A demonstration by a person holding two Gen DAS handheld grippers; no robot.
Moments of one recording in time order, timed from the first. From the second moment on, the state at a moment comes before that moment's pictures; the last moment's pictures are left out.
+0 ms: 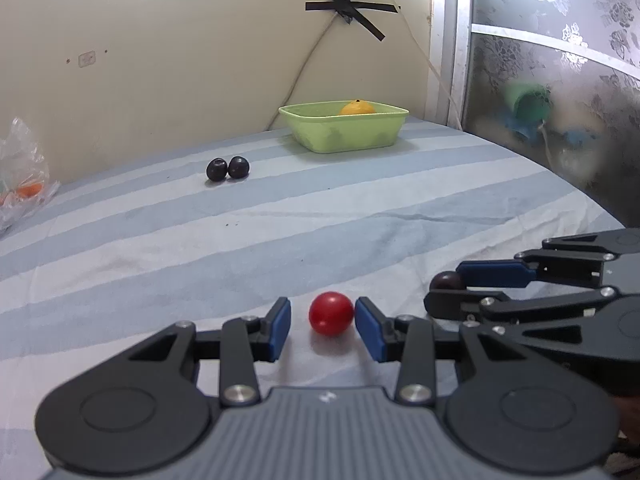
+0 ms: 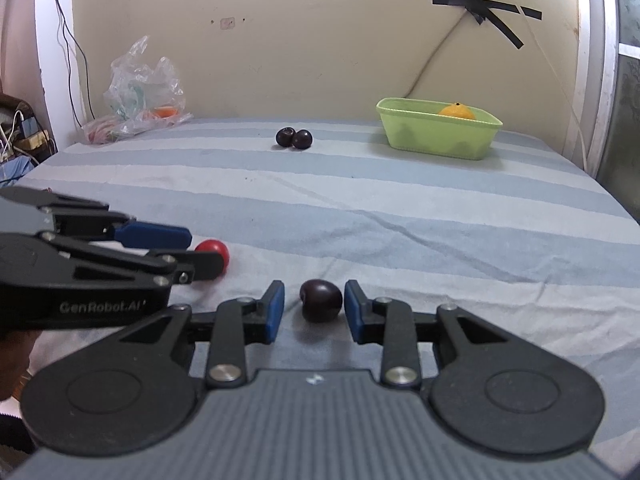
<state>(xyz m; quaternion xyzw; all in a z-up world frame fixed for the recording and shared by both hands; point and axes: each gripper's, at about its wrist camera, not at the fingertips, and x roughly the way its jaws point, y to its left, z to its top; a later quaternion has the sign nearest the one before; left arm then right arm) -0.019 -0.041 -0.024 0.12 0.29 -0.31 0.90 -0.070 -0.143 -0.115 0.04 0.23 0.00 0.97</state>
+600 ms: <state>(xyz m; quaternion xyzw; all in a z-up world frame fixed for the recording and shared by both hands) 0.027 -0.068 0.002 0.08 0.30 -0.36 0.88 -0.050 -0.172 -0.107 0.08 0.20 -0.01 0.98</state>
